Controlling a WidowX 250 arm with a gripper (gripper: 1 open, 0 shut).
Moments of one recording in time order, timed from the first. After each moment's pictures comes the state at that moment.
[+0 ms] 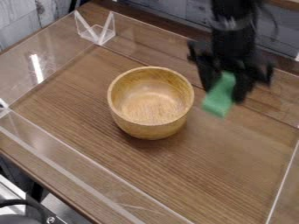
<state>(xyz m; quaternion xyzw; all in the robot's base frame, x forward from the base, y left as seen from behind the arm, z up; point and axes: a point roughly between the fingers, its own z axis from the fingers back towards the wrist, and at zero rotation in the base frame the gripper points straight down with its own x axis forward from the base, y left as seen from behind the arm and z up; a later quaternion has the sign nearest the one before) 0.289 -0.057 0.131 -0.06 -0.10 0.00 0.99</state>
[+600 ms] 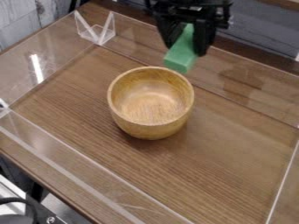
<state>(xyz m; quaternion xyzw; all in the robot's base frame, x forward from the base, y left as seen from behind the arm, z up) 0.277 -0.014 0.166 -0.07 -0.11 0.02 0.99</state>
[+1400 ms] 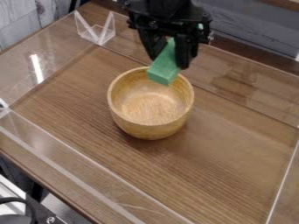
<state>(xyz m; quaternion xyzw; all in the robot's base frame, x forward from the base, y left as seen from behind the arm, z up) 0.264 -0.006 0.149 -0.06 -0.10 0.02 0.99</state>
